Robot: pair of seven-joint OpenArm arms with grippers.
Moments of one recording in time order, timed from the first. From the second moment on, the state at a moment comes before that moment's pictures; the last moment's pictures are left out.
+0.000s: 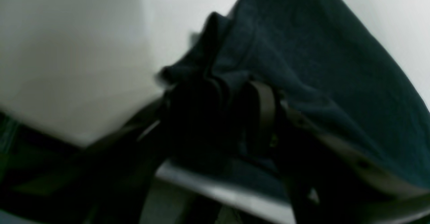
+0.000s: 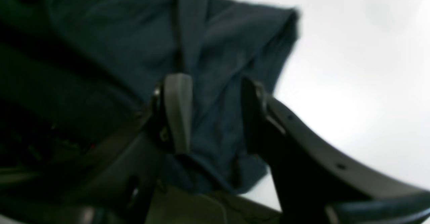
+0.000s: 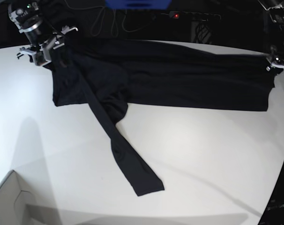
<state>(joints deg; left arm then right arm) 13.6 -18.6 -50.3 73.1 -37.8 -26.9 47.8 -37.3 1.6 27.8 112.7 -1.4 40.1 -13.8</state>
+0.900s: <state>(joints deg) 9.9 -17.8 -53.8 78.5 -37.4 -34.7 48.4 3.3 -7.4 1.8 88.8 -18.0 40.1 -27.0</state>
